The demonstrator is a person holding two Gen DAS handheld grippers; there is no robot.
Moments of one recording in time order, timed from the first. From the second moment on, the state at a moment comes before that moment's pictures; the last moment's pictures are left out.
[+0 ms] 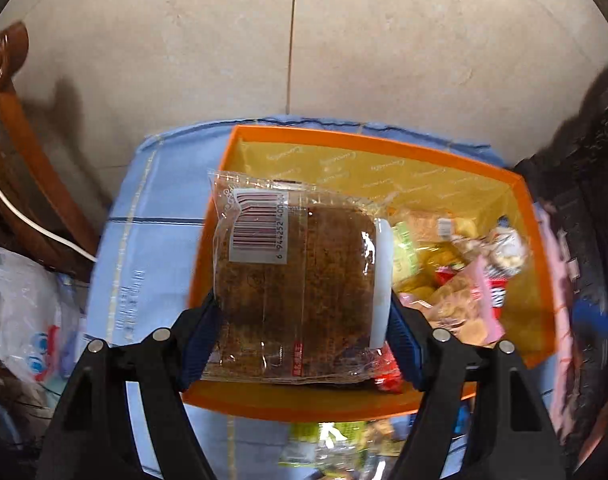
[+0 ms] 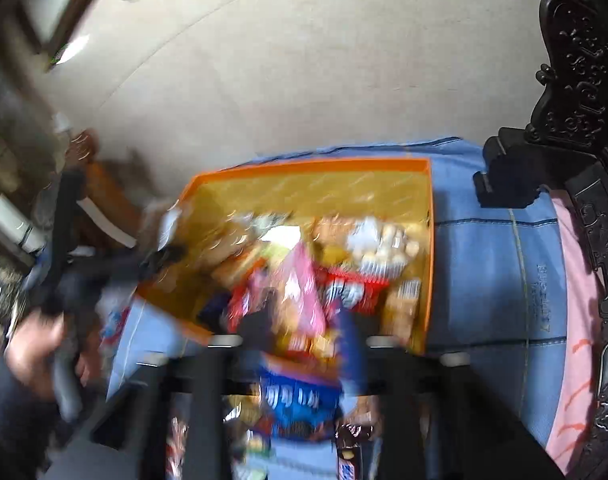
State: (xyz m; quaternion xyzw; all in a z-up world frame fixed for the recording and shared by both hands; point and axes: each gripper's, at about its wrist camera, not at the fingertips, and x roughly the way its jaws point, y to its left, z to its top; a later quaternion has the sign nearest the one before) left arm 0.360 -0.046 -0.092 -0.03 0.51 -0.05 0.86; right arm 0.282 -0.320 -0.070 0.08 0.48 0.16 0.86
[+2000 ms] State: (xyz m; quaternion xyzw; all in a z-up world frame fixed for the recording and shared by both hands) left arm 0.159 -0.038 -0.161 0.01 0.57 -0.08 0.82; right arm 0.130 -0.326 -0.128 0.10 0.52 0.03 0.85
